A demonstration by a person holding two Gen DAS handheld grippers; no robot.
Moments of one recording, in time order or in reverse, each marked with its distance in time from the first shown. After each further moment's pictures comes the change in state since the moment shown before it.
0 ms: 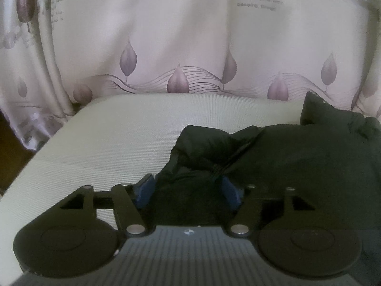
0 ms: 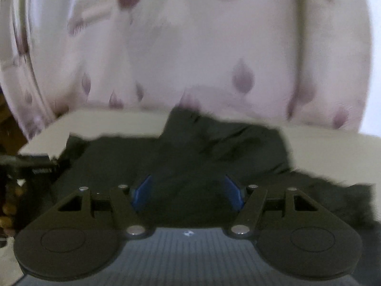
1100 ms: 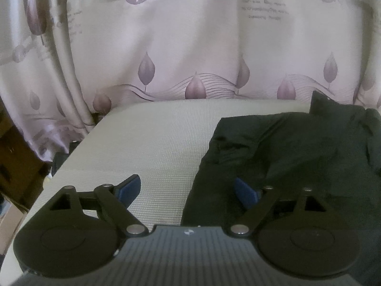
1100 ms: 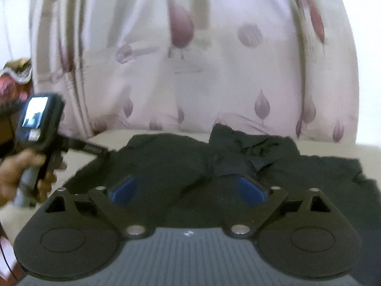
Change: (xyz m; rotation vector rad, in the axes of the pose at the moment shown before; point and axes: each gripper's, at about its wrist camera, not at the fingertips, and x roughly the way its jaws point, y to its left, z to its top) left arm -0.032 0.038 -0.005 0.065 -0.033 0.026; right arm -0.128 0.058 -0.102 -0.069 -0.286 0.035
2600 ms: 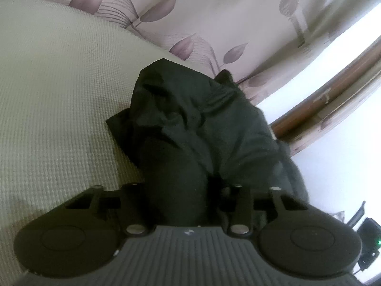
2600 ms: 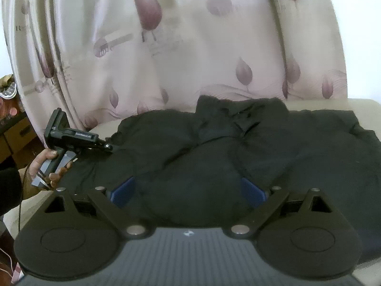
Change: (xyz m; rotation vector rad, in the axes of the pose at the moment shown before) left arm 0.140 0.062 -0.013 -0.254 0.327 -1.034; right arm 0.013 -0.026 -0.013 0.197 0.097 -0.010
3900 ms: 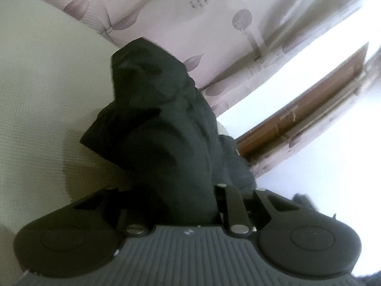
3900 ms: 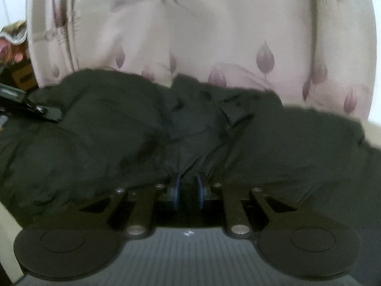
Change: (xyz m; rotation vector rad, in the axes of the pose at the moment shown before) left arm -0.063 -0.084 -0.077 -0.077 -0.118 -0.105; right arm 0.064 -0.030 -0.005 -0.171 0.110 0.025
